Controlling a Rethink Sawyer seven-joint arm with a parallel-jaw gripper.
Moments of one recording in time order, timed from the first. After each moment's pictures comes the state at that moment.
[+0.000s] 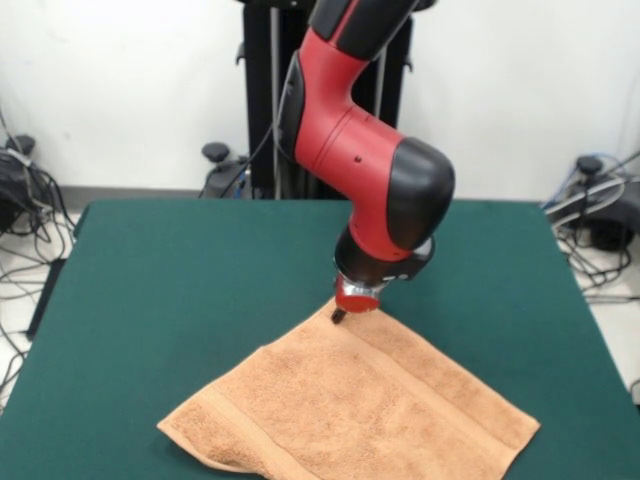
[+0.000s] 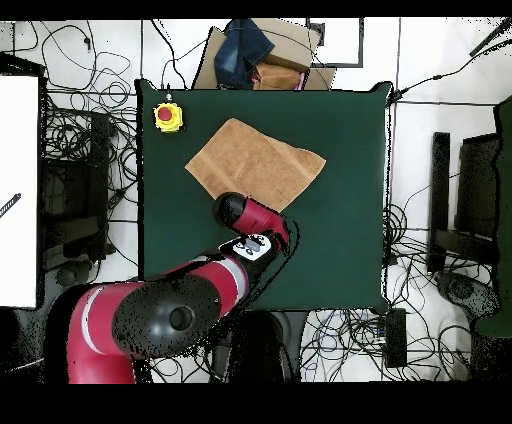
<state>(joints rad) 0.19 0.11 -0.49 1.42 0.66 0.48 2.78</state>
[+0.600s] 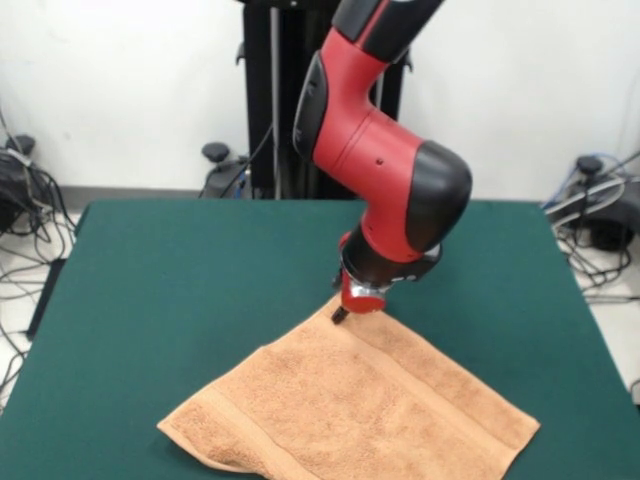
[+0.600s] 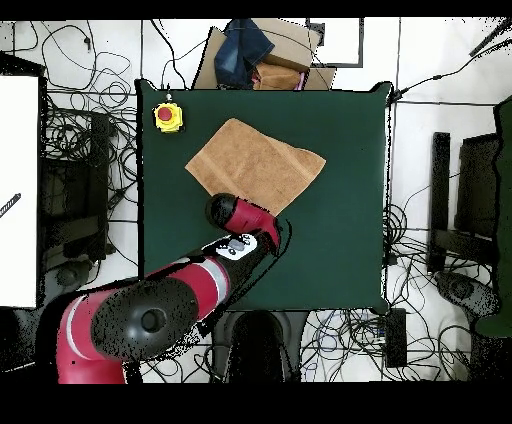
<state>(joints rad) 0.25 0.15 -0.55 1.39 0.68 0.48 2.78</state>
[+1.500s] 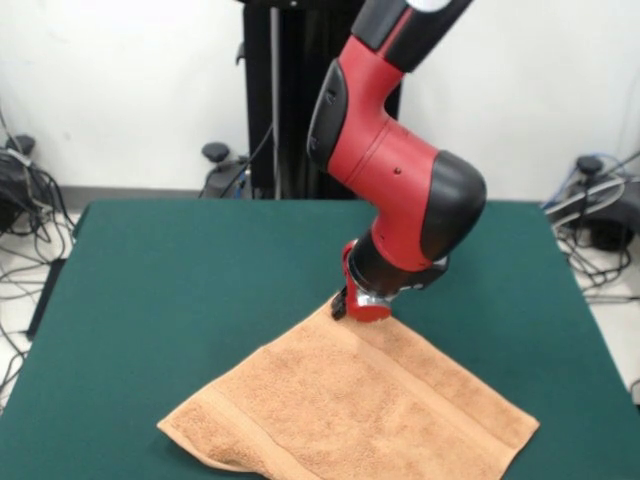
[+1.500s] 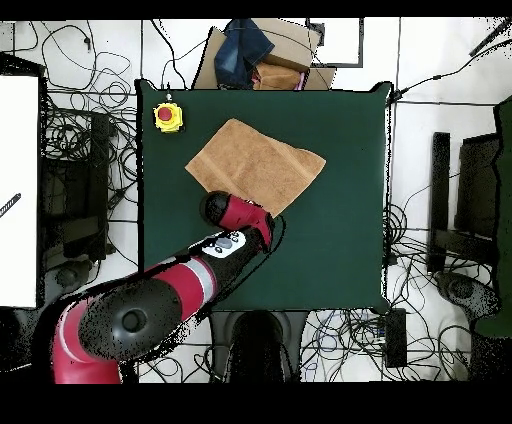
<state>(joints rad) 0.30 0.21 -0.61 1.34 0.71 0.49 2.78</state>
